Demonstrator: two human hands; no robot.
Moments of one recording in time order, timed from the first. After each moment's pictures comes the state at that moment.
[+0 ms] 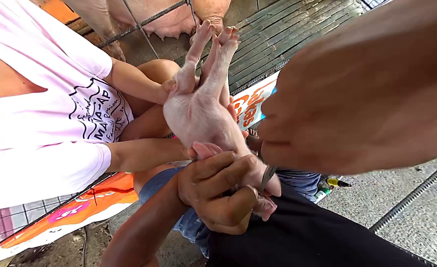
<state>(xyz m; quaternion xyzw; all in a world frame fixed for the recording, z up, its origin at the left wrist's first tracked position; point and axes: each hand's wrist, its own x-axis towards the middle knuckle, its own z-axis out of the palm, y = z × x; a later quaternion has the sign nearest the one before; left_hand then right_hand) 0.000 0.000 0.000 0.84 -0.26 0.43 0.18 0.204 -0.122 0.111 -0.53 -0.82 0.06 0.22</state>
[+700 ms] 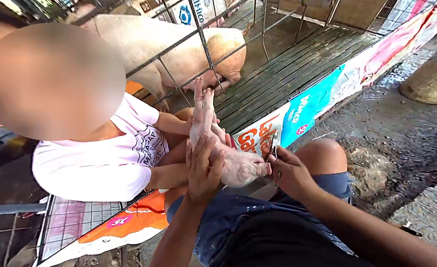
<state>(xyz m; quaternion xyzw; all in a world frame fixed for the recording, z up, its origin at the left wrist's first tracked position) 0.016 0.016 -0.018 0.89 0.02 0.45 -0.03 0.179 -0.182 -0.071 -0.38 -0.21 0.43 0.79</state>
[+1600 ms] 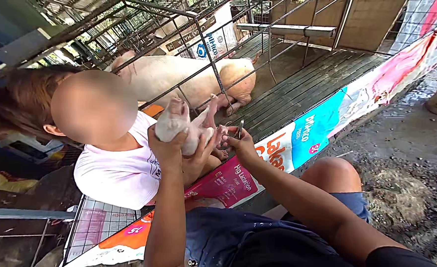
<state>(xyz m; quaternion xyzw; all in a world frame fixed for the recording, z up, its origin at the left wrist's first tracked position) 0.039 0.084 0.094 0.68 0.24 0.57 0.40 0.195 -0.011 -0.037 -0.38 -0.18 0.36 0.83</state>
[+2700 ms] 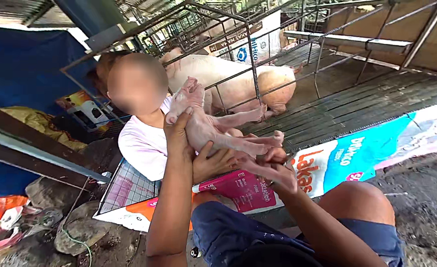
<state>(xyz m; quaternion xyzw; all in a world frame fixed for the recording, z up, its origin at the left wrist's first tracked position) -0.009 0.080 0.136 0.60 0.22 0.57 0.51 0.160 -0.057 -0.038 -0.11 -0.45 0.32 0.83</state>
